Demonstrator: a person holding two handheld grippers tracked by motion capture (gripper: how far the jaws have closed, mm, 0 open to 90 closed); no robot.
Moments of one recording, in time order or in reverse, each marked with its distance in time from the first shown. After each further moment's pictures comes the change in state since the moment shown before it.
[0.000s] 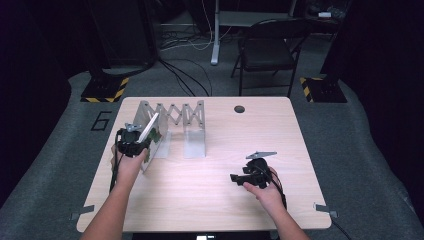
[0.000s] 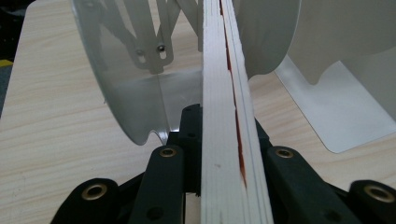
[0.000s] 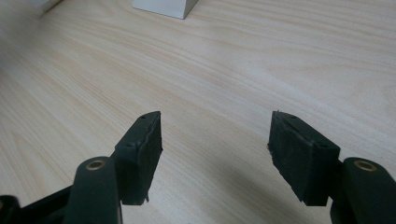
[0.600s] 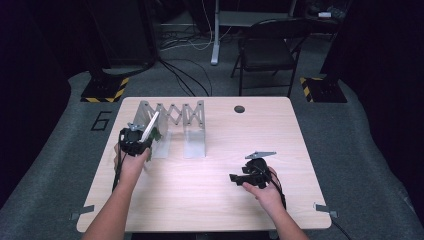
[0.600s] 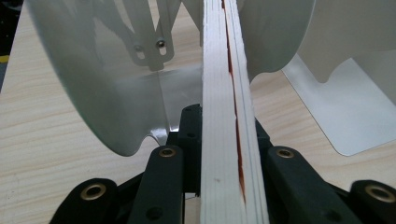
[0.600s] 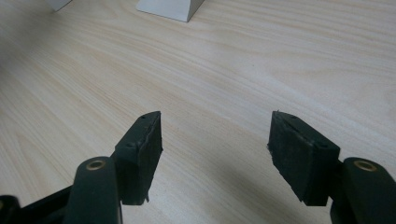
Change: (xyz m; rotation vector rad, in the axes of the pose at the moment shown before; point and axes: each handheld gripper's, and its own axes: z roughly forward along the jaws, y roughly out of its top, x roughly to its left) left arm 0.000 0.000 0.009 0.035 0.011 0.011; right arm 0.003 0.001 -0.001 0.004 -0.003 -0.008
